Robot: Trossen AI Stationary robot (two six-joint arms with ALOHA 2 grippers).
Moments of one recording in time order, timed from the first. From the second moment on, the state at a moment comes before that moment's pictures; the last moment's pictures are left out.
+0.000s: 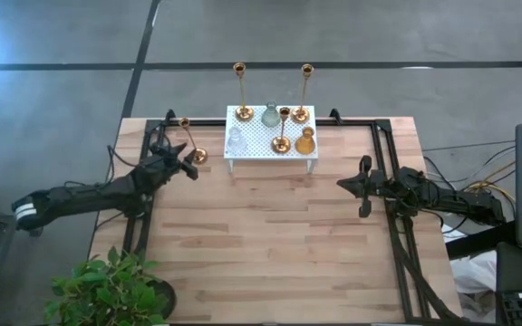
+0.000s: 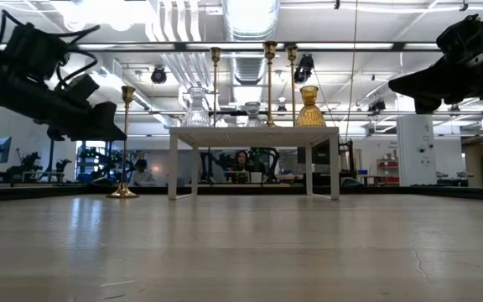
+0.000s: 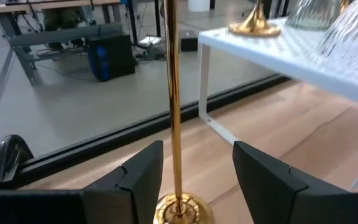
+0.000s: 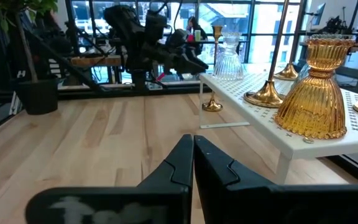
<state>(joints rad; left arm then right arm) 0.46 0.59 0.03 0.35 -0.54 -0.12 -0.16 0.04 0.02 0.00 -0.02 0.03</state>
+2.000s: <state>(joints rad) 0.58 0.76 0.47 0.12 -0.41 0.11 -0.16 0.04 0.02 0.00 -0.02 0.03</state>
